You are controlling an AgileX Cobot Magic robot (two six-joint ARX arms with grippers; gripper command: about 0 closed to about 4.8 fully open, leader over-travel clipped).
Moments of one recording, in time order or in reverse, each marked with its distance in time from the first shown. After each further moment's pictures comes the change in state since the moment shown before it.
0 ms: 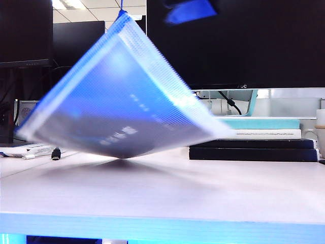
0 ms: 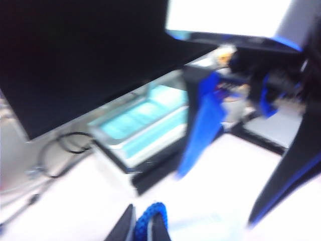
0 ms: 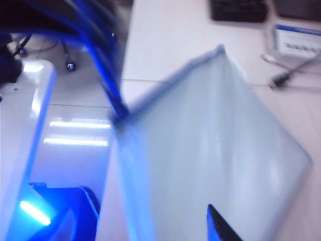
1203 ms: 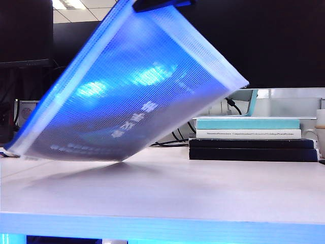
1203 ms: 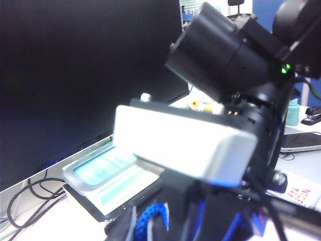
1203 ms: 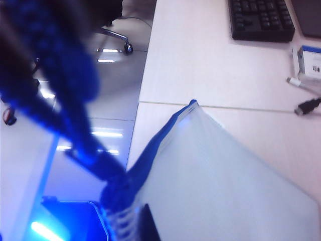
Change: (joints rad) left arm 0.027 0.013 0.043 0.095 0.141 -0.045; right arm 0.101 0.044 0.000 0.106 0.003 0.109
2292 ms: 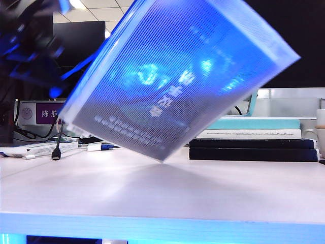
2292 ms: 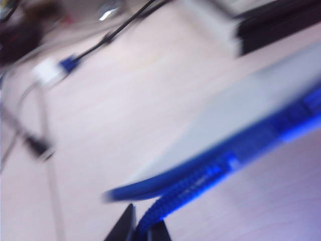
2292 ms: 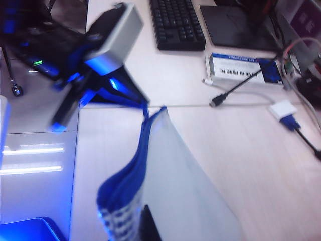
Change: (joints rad) left arm 0.352 0.134 -0.166 -0.211 -0.145 0.048; right arm -0.106 -0.188 -0.001 -0.012 0.131 0.072
